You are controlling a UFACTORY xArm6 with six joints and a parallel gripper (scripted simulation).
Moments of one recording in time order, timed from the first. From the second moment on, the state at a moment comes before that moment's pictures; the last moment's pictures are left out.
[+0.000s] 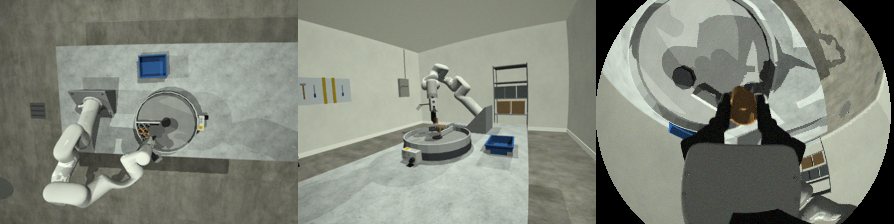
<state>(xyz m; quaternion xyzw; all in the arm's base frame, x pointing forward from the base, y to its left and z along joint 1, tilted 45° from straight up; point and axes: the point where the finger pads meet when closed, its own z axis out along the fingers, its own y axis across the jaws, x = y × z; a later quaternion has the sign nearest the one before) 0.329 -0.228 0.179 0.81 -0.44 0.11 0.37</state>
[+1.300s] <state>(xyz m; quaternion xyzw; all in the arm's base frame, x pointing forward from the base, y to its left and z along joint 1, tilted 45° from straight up) 0.347 -0.156 0.107 0.81 -0.44 0.11 0.37</state>
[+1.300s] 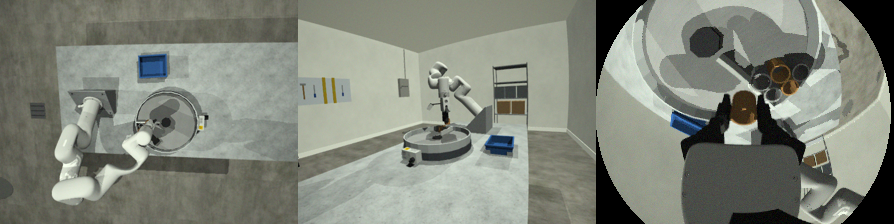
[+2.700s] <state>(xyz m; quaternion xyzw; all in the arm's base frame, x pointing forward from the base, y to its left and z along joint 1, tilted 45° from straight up) 0.395 0.018 -0.076 0.81 -0.44 0.11 0.37</state>
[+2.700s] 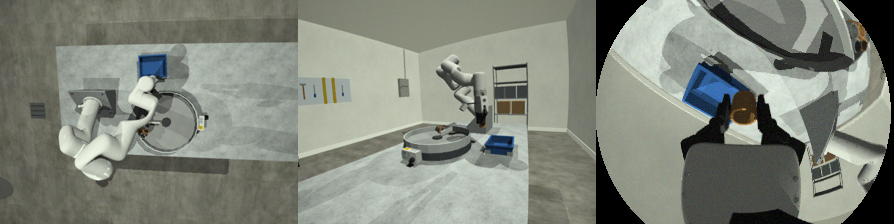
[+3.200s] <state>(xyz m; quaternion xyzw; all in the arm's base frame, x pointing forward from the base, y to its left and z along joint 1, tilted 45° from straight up) 0.411 0.076 -0.137 0.81 -0.44 0.11 0.37</state>
